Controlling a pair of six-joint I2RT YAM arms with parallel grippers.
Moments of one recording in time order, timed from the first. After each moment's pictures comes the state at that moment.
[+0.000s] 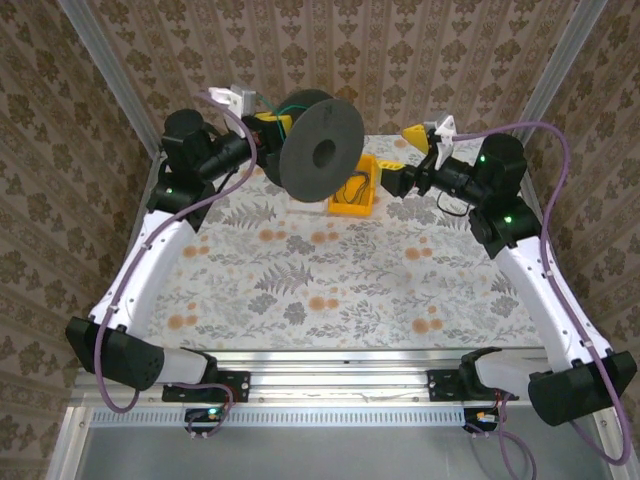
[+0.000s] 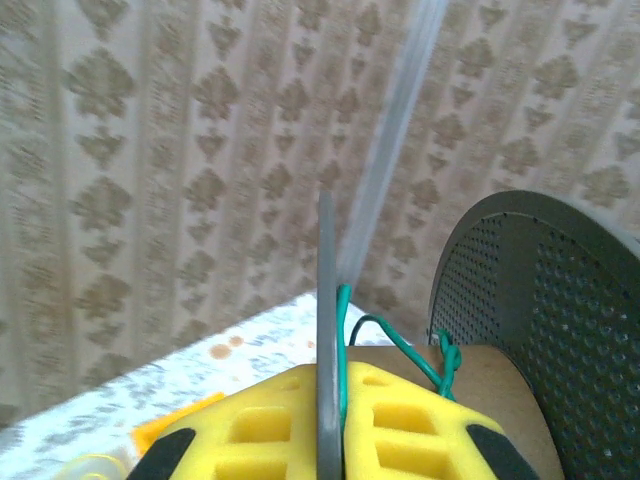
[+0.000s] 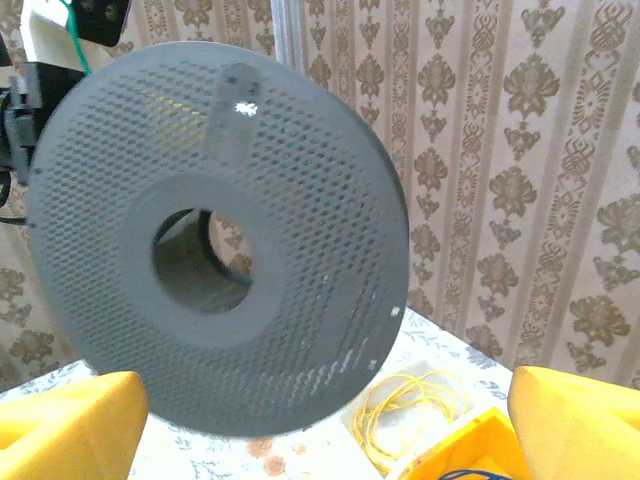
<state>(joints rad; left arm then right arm) -0.38 1.35 1.45 -0.06 0.61 -0.27 0.21 1.19 1.26 -0.09 -0.65 0.03</state>
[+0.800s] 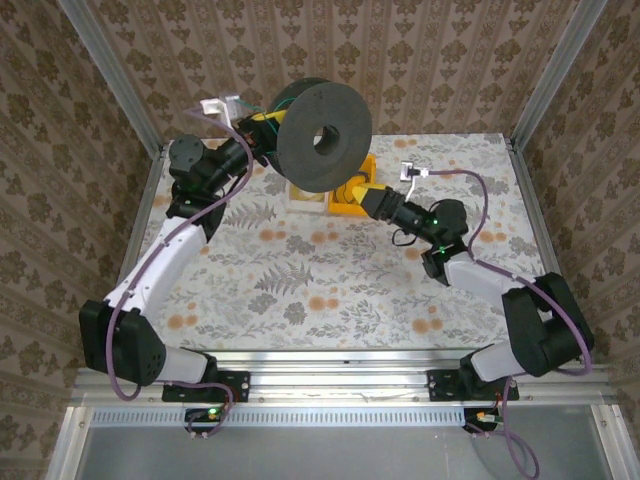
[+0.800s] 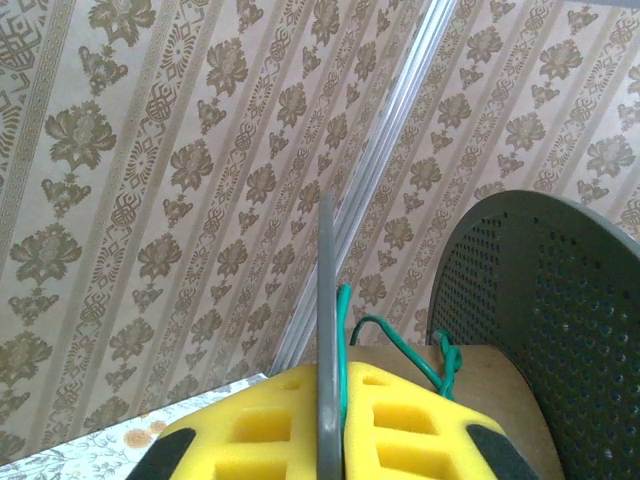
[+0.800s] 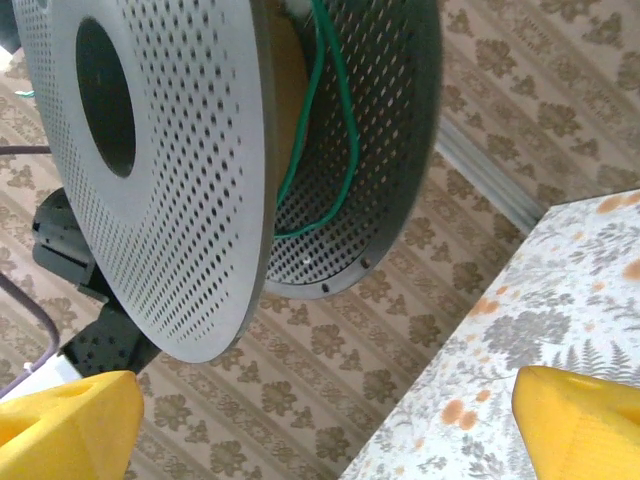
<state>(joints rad) -0.35 1.38 1.22 0.51 0.59 -0.60 0.36 1.45 0.69 1.10 -0.63 1.04</state>
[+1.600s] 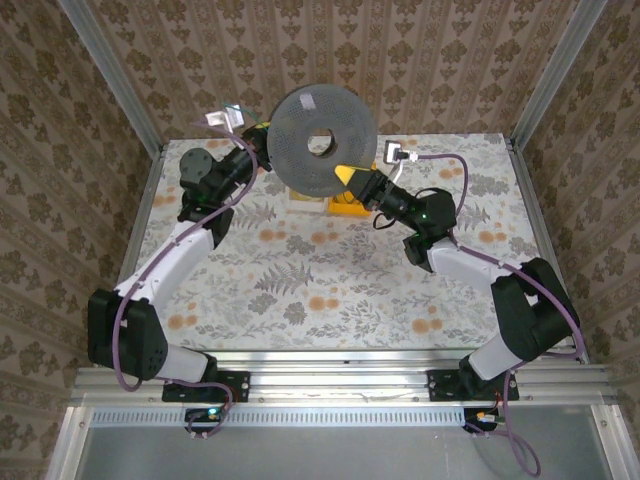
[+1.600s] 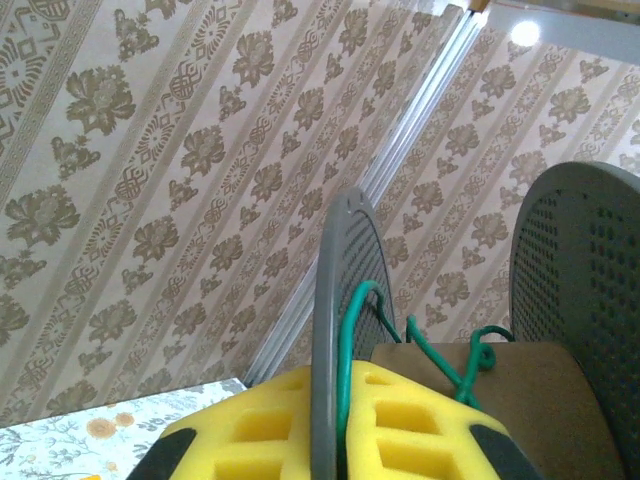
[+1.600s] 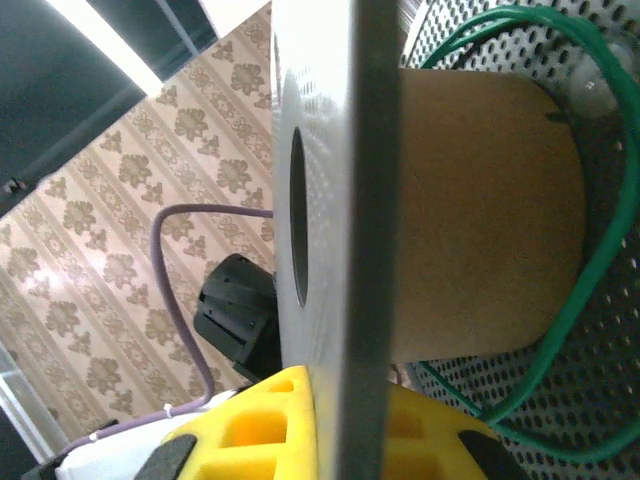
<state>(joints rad) -0.37 1.41 1.11 0.67 0.54 -0.74 0.45 1.54 0.87 1.26 -0.59 1.13</state>
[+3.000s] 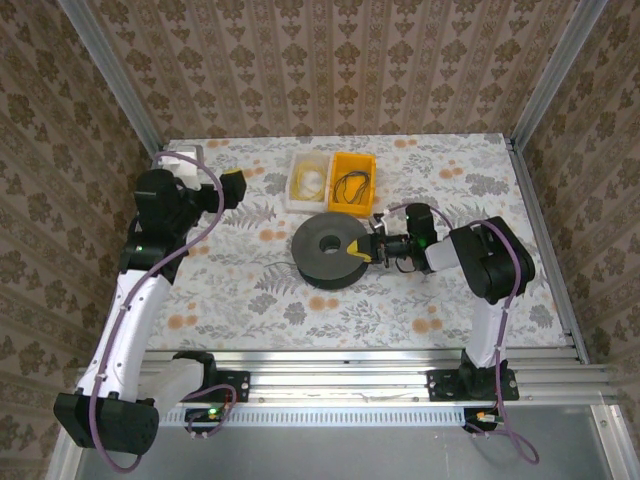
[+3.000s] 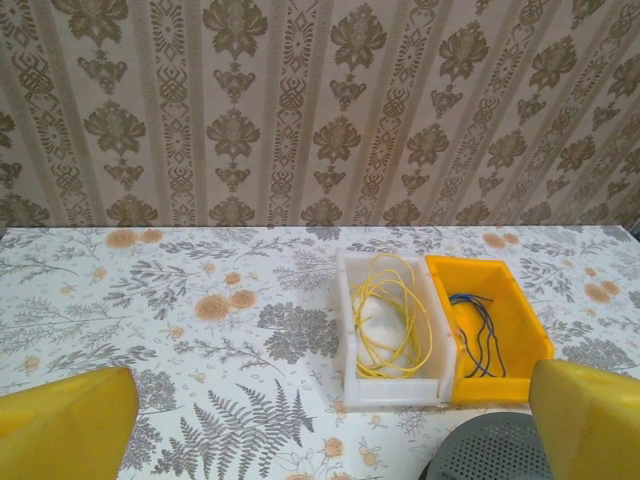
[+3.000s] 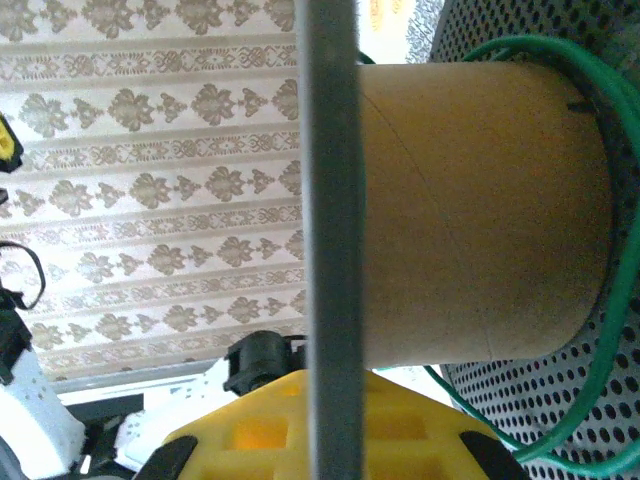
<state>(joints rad) -0.18 1.00 1.06 -0.31 0.15 -0.15 0.25 1.95 0.76 0.68 -1.19 1.05</state>
